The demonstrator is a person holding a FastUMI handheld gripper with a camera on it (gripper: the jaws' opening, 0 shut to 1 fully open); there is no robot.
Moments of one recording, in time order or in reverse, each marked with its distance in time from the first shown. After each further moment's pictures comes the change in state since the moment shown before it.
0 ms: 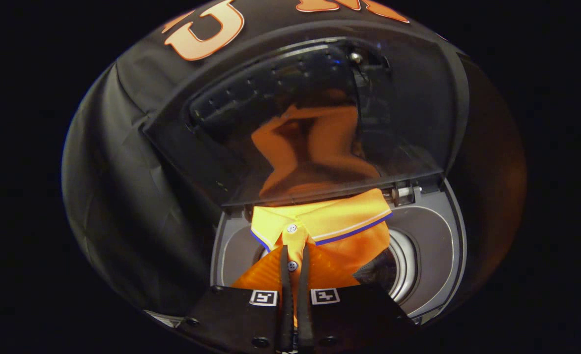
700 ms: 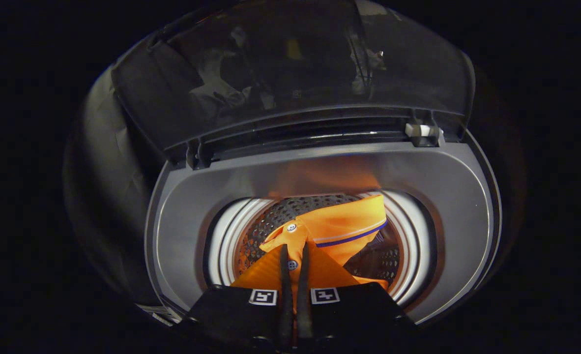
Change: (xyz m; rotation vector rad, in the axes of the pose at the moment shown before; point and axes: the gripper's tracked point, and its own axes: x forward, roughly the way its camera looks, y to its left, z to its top) arm 0.062 -0.029 -0.069 -0.041 0.153 -0.129
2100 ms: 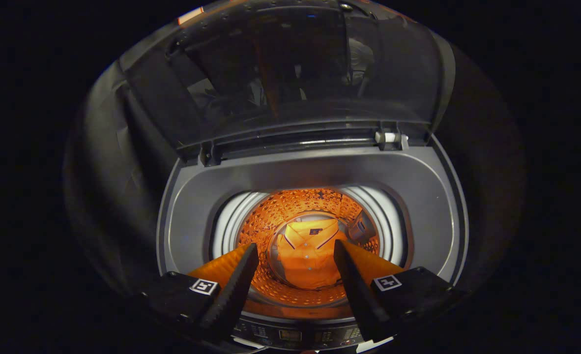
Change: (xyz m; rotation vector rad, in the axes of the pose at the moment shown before) arm -0.061 -0.005 0.005 -0.019 -0.035 -0.056
